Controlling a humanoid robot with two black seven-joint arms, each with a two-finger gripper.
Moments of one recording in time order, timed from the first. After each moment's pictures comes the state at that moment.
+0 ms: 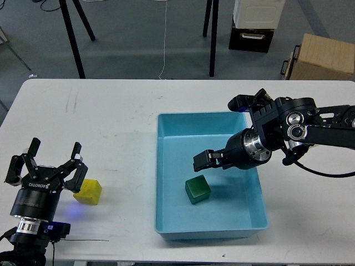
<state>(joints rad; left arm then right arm) 0.31 -0.04 -1.54 -1.56 -0.27 -0.49 0.23 1.33 -0.51 -0.08 1.49 -0.65 0.43 -0.44</state>
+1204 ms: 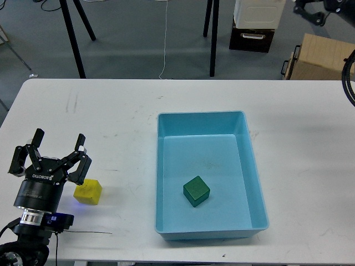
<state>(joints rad) 0.24 -0.04 -1.53 -1.55 -0.27 -0.49 0.23 0.59 -0.66 1.29 0.98 0.46 0.49 -0.08</state>
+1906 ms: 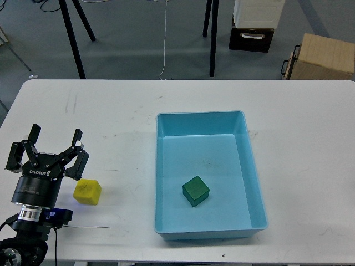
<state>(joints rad) 0.24 -0.04 -1.54 -1.55 -0.28 -0.49 0.19 -0.36 -0.38 1.81 1.50 0.56 0.49 -0.08</state>
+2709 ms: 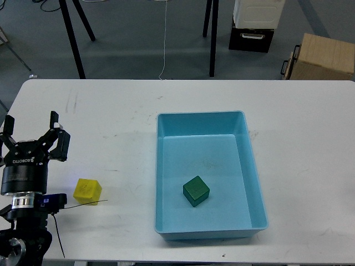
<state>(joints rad) 0.18 -0.04 -1.52 -1.56 -0.25 -0.49 -0.10 -0.38 -0.48 1.78 1.50 0.55 0.49 -0.08</state>
